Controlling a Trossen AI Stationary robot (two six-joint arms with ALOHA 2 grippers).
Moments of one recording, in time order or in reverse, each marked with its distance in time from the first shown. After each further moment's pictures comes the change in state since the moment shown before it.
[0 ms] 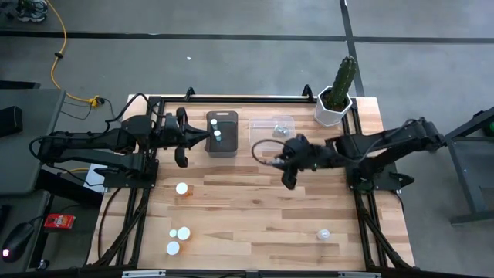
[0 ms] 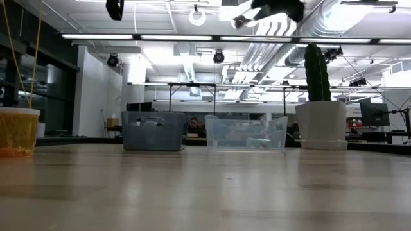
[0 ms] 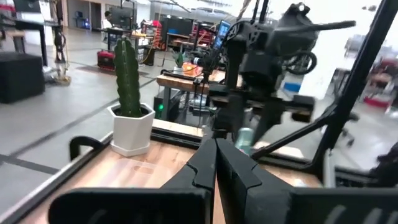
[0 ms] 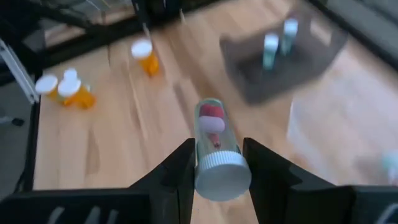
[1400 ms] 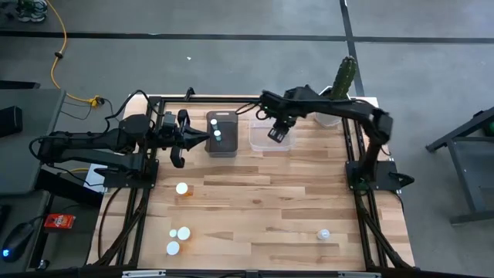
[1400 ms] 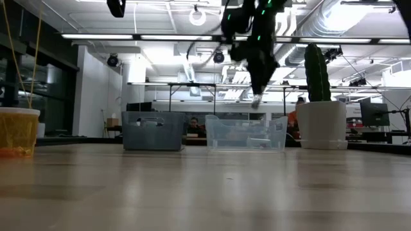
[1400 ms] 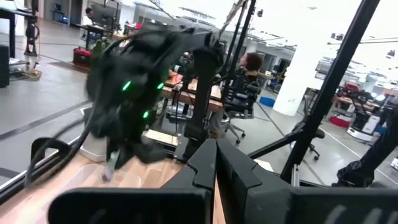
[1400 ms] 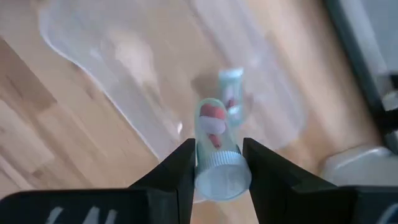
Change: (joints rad) left arm 0.000 0.000 0.000 0.053 0.071 -0.095; right arm -0.575 0.538 0.453 -0.666 -0.193 -0.271
